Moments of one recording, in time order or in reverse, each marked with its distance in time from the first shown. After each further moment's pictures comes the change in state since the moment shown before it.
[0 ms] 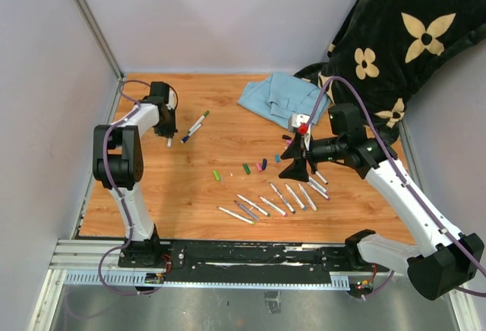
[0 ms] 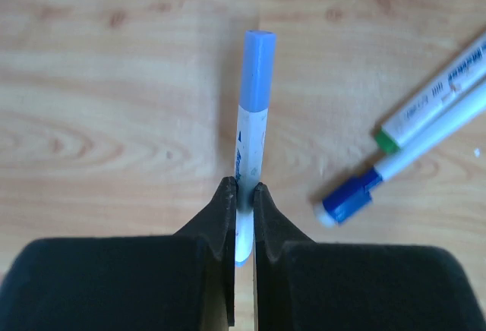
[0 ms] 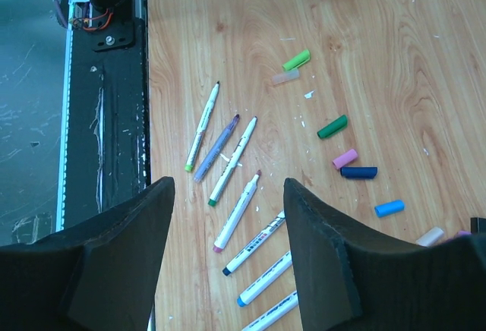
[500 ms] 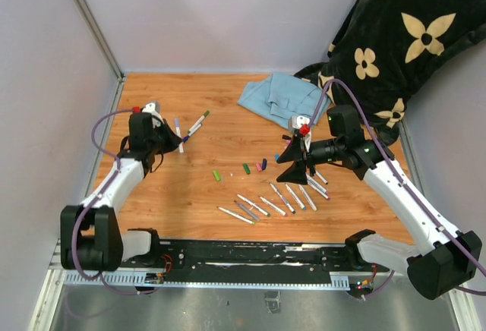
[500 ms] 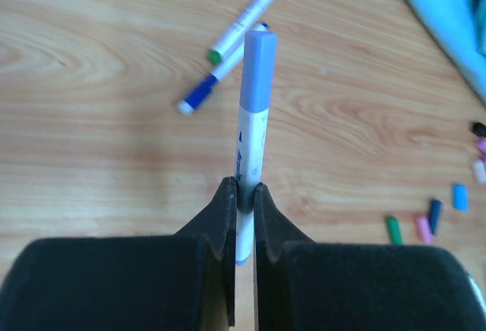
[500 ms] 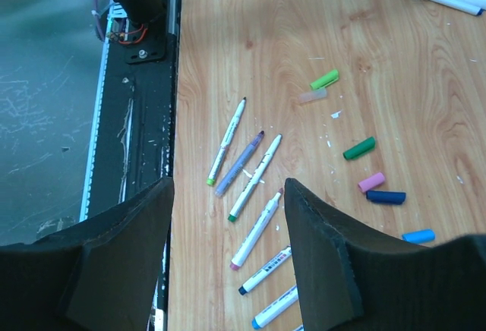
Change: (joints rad) left arm -0.003 -0.695 -0.630 0.417 0.237 -0.264; right arm -0.004 -0.001 -0.029 0.042 -0.098 0.017
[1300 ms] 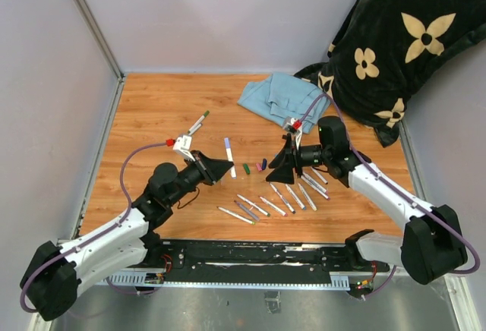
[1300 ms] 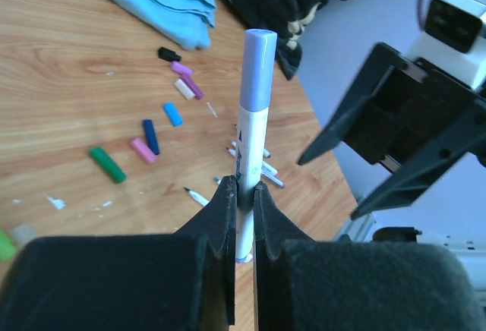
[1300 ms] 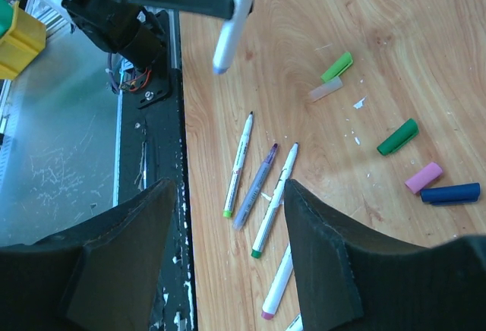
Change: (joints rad) left arm -0.609 -0.496 -0.478 0.560 -0.050 -0.456; right arm 0.000 0.096 -0.280 0.558 -0.030 0.467
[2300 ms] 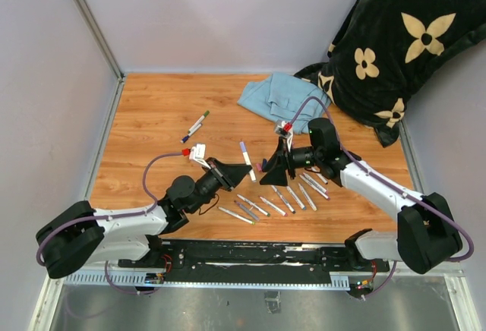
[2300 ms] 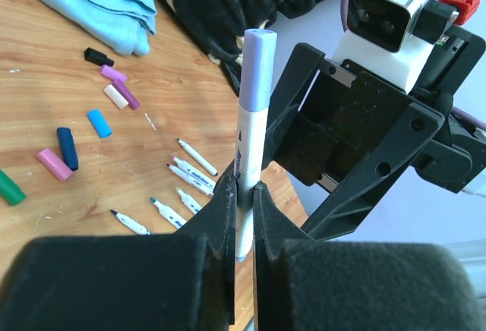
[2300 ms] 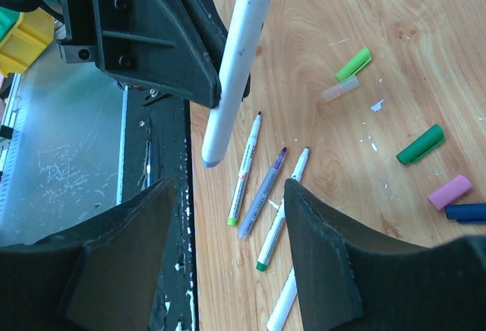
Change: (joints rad) left arm -0.298 0.302 -0.070 0.531 -0.284 -0.101; right arm 0.062 0.084 -0.014 0.101 0.016 0.058
